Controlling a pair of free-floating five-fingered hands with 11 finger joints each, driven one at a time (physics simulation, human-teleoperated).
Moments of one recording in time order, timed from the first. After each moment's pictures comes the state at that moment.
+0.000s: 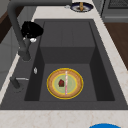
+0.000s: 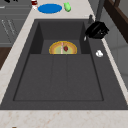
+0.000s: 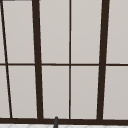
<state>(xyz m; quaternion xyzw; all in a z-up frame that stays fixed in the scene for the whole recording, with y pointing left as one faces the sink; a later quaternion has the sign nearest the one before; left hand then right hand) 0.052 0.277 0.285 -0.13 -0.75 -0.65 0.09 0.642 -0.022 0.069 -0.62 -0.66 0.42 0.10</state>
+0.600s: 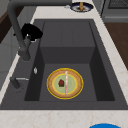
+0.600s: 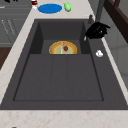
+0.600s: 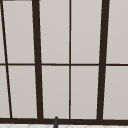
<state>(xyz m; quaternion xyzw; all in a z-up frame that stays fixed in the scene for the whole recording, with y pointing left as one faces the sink) 0.052 0.277 0.285 -0.13 -0.75 -0.65 0.09 0.647 -0.011 0.051 -0.60 -0.72 0.33 0.15</state>
